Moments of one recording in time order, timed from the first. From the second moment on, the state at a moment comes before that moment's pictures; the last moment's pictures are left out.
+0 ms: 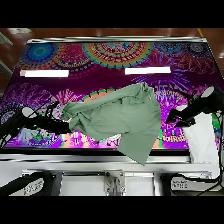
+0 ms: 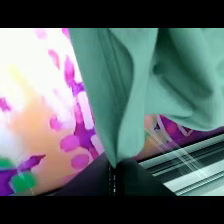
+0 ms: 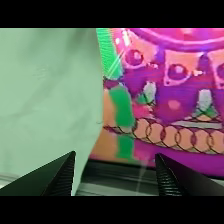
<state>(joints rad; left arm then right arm) 0.03 -1.20 0.69 1.01 -1.09 -1.21 -0.30 -1.51 1.11 -1.26 1.45 1.36</state>
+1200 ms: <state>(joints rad) 0.04 -0.90 1.42 1.02 -1.08 -1.25 -0.23 -1.26 1.32 -0.75 1.29 1.14</state>
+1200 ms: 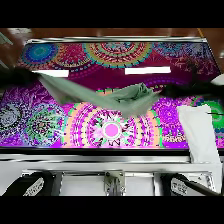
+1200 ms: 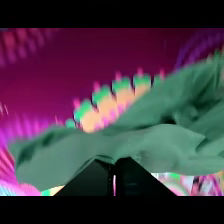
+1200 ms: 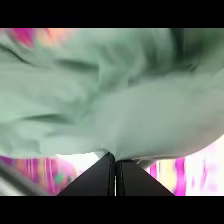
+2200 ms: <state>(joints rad) 0.04 -0.54 1.88 1.42 -1.51 -1.54 -0.30 -0.67 1.97 -1.25 1.56 1.38</state>
